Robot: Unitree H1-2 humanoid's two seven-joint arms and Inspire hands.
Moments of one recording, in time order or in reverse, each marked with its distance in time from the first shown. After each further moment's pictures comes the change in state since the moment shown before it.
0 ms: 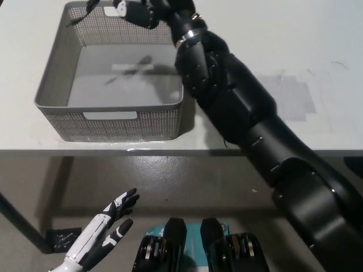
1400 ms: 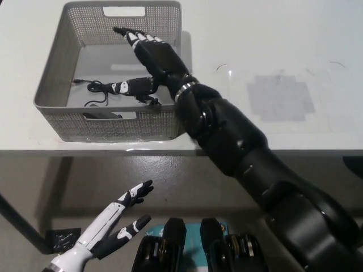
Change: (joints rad) left_arm -0.071 0.024 -0.048 -0.016 0.070 0.015 -0.029; right_arm 0.107 0.011 0.049 0.131 -0.007 -0.013 0.142
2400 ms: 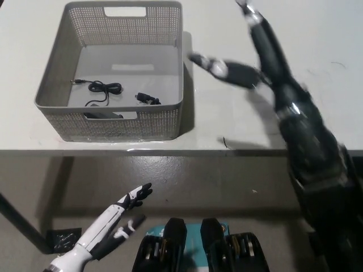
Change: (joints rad) left_arm 0.003 0.000 0.010 0.023 -0.002 0.004 -0.003; right_arm 0.548 -0.195 -0.292 -1.053 0.290 0.128 0.183
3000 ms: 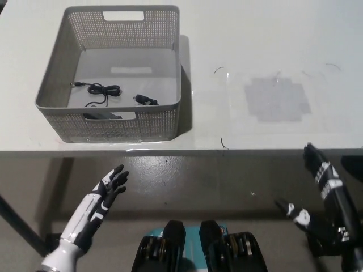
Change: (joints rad) left_arm 0.028 -0.171 0.166 0.034 -0.170 -0.018 0.034; right_arm 0.666 -0.019 -0.092 -0.183 0.311 -0.099 0.062
